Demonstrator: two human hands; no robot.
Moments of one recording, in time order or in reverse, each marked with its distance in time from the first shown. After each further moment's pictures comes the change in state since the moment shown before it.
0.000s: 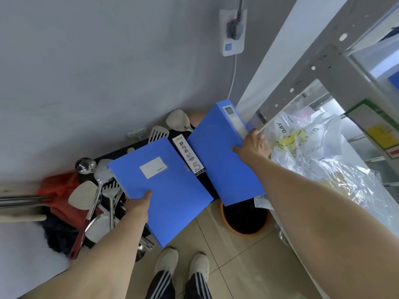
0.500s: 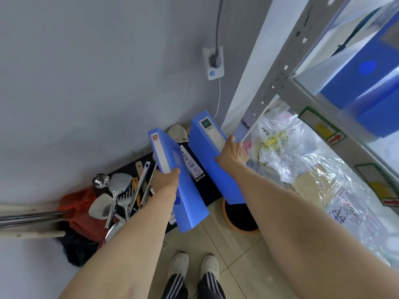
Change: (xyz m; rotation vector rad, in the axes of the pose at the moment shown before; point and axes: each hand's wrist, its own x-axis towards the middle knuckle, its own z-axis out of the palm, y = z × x) left_hand -0.156 0.069 0.010 0.125 -0.115 0.402; right_hand -0.098 -0.030 -0.047 0.152 -0.019 -0.037
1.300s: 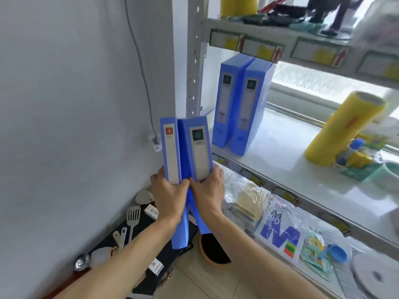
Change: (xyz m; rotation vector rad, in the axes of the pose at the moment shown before) left_hand -0.319 0.088 -0.071 0.025 -0.198 0.979; right_hand -0.262 0.039 -0.163 0.923 0.608 0.026
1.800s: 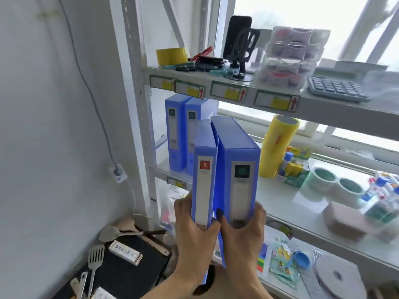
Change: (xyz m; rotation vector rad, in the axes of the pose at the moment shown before) left_hand -0.149 0.078 0.063 -0.330 -0.335 0.247; right_hand -0.051 0.050 -0.183 0.186 0.466 -0.131
